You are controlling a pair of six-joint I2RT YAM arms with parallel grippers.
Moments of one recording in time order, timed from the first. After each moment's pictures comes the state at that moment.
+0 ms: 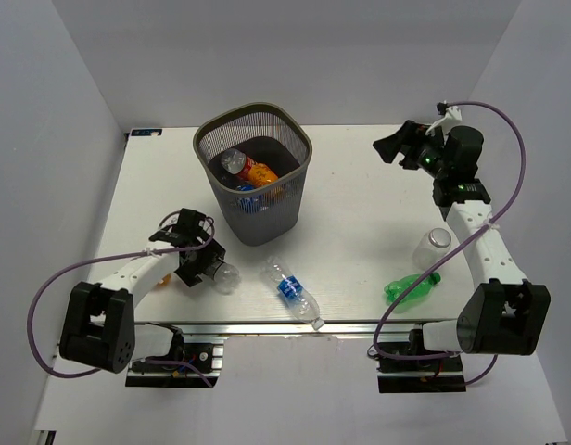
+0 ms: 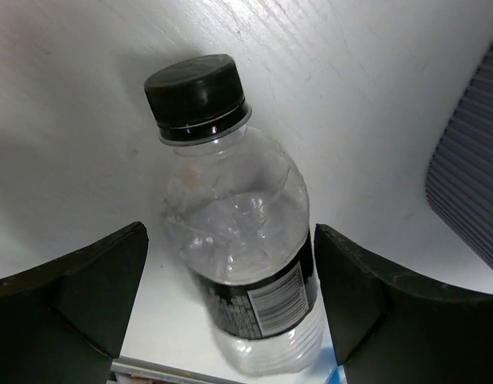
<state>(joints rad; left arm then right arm) -0.25 1.27 0.66 -0.59 -0.12 -1.02 0.02 1.34 1.15 0.01 -0.46 0.38</state>
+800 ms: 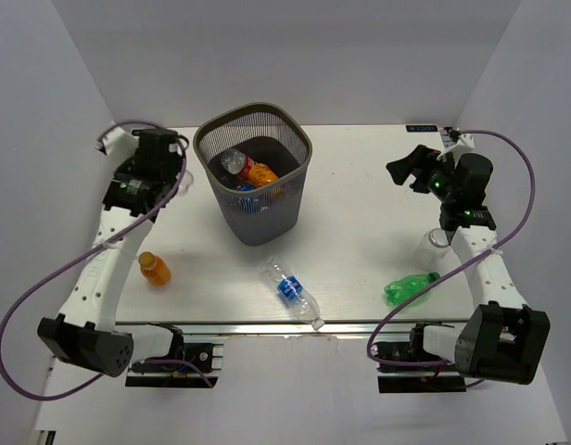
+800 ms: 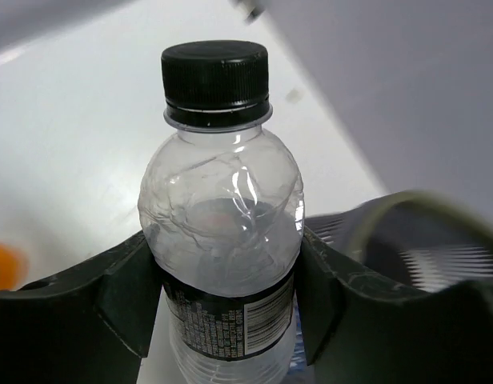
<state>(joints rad) -0.27 1.26 1.41 -0.85 -0.69 -1.00 -0.07 1.20 0.92 0.04 -0.45 0.38</state>
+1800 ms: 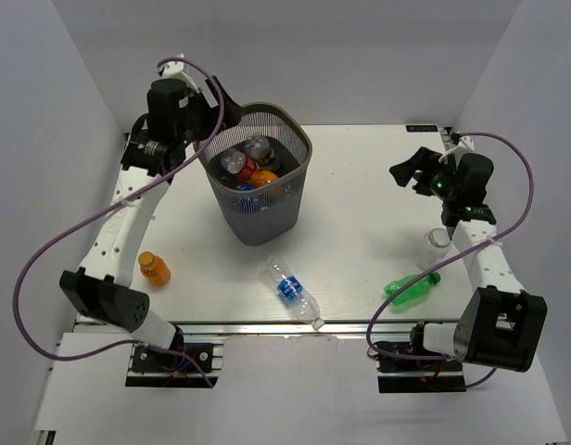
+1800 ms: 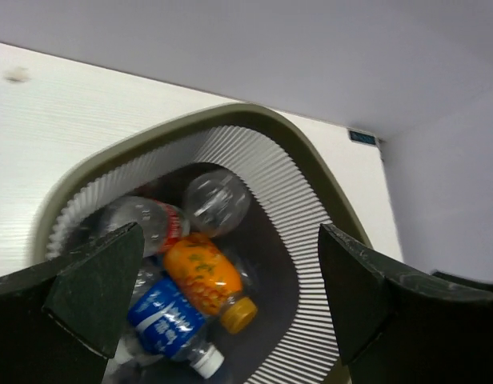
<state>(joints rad) -0.29 1.54 1.78 -0.53 0.01 -0.53 -0.12 1.27 0.92 0.04 -0.48 0.36</state>
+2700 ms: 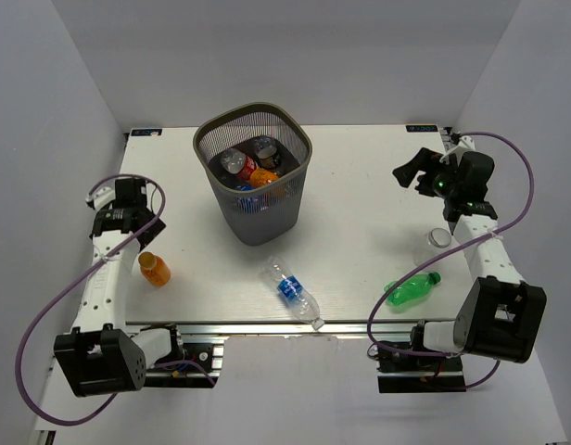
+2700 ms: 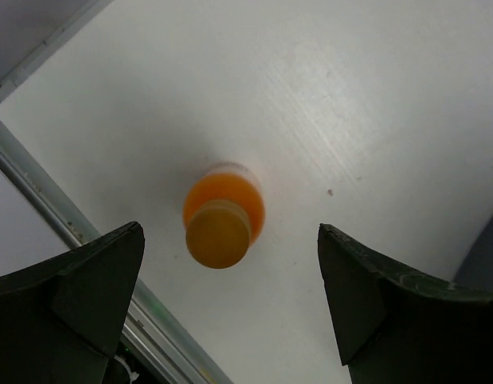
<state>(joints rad) 0.10 1.15 1.09 -0.97 -0.50 -0.69 -0.14 1.31 0.95 -0.01 -0.46 0.31</state>
